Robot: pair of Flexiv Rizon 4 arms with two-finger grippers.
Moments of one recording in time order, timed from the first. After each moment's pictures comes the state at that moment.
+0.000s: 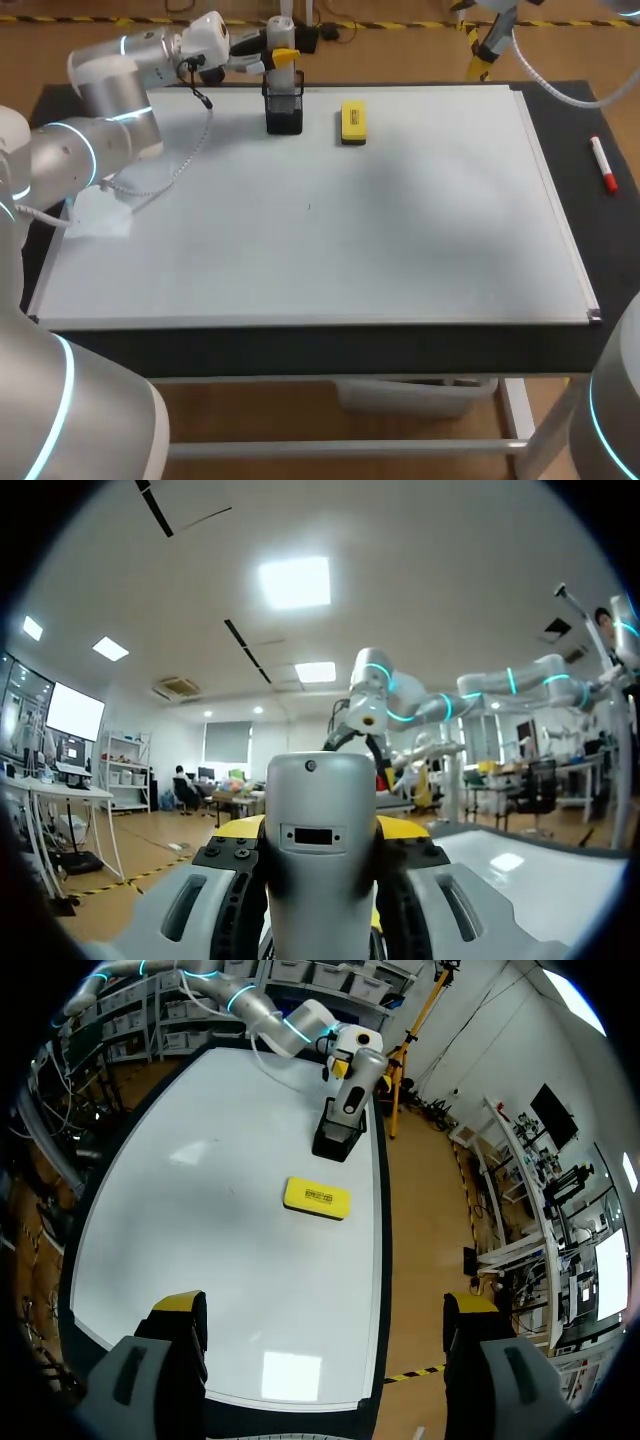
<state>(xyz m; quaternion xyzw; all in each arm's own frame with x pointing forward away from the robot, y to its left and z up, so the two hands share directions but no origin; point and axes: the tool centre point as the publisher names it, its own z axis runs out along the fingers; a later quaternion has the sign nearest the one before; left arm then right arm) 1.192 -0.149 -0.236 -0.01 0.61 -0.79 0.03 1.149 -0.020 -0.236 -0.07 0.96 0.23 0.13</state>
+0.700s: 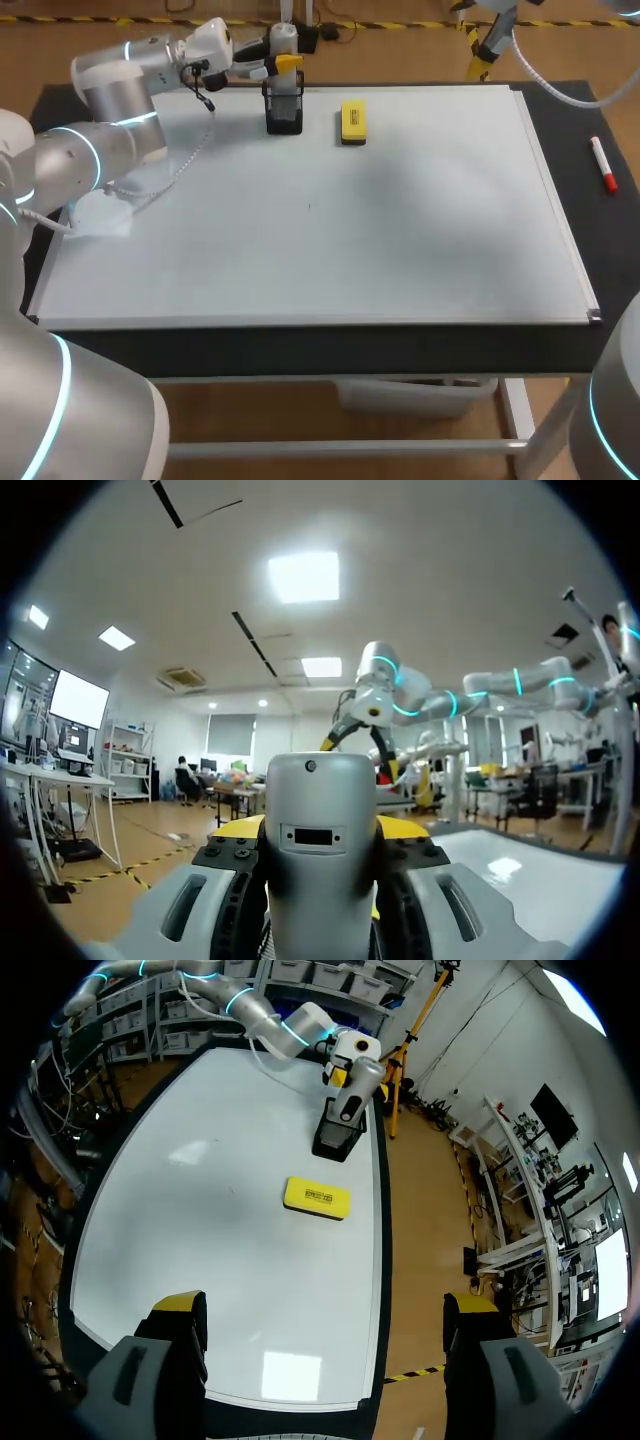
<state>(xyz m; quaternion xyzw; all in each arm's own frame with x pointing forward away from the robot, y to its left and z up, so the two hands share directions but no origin) 1.194 -0.155 -0.251 -0.03 0.62 -0.78 0.02 1.149 -0.020 -0.236 -0.07 0.96 0.23 0.13</state>
